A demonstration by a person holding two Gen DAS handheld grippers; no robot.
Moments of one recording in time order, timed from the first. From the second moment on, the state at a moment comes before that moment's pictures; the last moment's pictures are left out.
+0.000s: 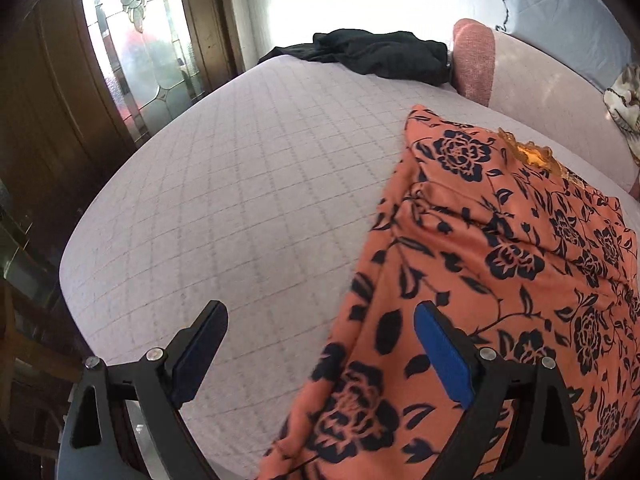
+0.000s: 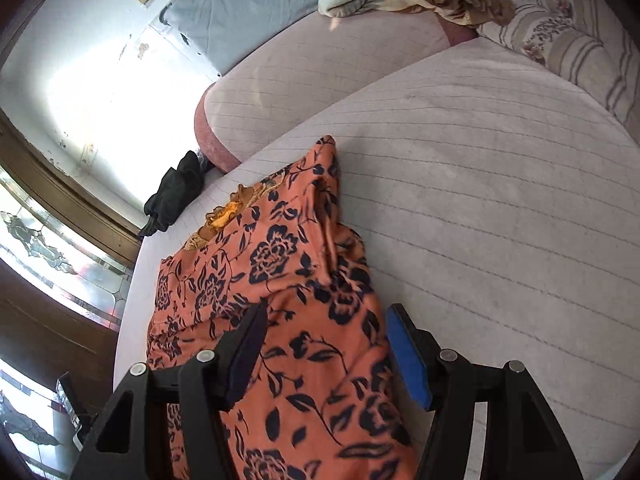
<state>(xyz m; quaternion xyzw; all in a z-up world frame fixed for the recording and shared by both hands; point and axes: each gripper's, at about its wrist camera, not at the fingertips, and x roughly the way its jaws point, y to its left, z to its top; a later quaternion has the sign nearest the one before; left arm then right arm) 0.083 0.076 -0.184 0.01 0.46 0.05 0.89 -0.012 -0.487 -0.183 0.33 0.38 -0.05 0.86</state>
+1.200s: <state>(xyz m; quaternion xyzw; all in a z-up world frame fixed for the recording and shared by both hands) 0.021 0.115 -0.235 -0.04 0.63 -0.09 0.77 -0.107 -0.462 -0.250 0.39 0.50 0.01 0.77</state>
